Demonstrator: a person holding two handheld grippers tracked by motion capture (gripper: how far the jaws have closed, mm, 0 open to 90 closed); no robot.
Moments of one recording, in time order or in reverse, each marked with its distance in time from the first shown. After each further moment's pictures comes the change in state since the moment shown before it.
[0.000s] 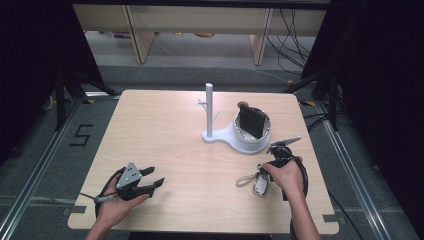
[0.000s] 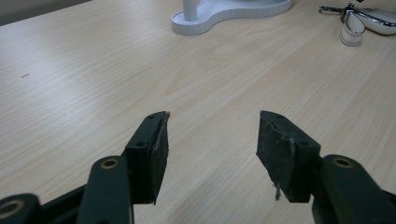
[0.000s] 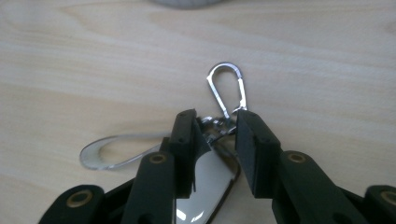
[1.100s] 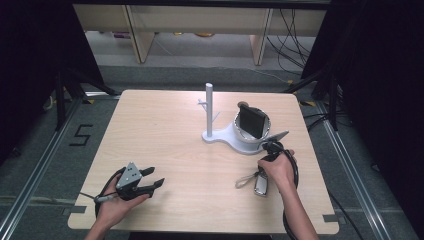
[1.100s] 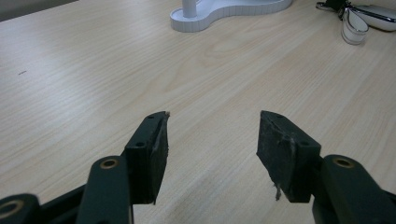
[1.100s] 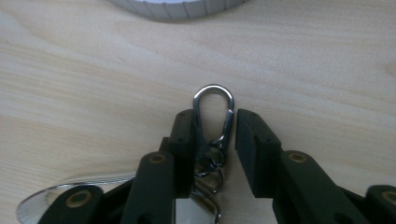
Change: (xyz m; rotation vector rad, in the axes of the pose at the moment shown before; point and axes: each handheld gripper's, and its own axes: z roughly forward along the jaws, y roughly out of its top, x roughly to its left) left arm 0.001 -0.002 0.000 0.017 0.001 0.003; right arm 0.005 0.024 0.027 0.050 -0.141 -0.110
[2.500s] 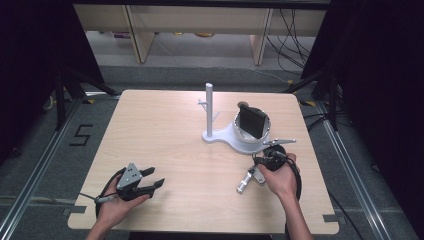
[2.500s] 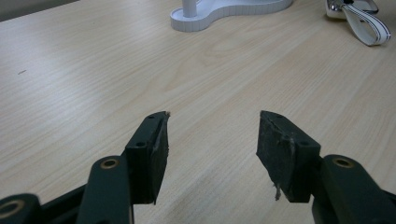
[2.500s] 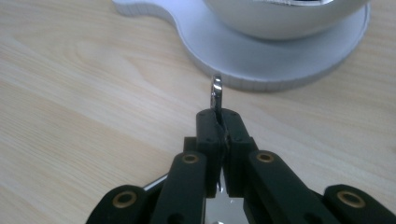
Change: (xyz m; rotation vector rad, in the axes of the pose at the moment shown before) left arm -0.001 -0.002 0.002 -0.011 -0.004 -0.001; right arm 0.012 -0.033 -0.030 -0.388 0.166 -0.207
